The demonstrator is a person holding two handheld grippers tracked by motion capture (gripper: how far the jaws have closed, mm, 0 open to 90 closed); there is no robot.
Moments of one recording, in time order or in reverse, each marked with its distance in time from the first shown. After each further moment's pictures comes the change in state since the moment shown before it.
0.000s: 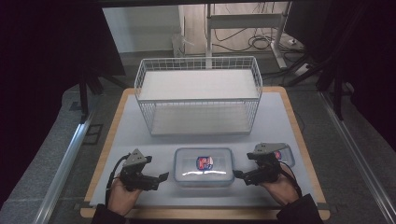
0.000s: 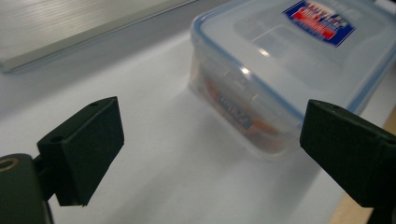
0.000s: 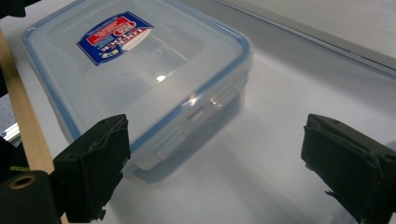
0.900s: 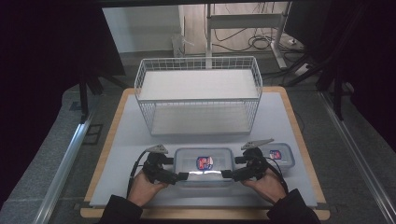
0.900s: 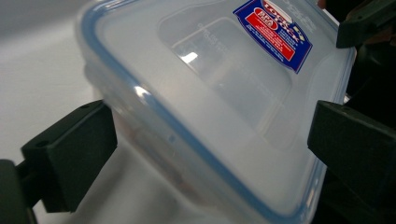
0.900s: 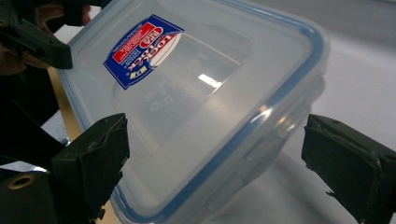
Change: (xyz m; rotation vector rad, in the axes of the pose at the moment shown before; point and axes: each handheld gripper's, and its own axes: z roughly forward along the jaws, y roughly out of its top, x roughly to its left) left arm -0.004 0.023 0.063 0.126 -0.296 -0.116; right arm 0.004 0.011 0.034 0.075 0.170 0.178
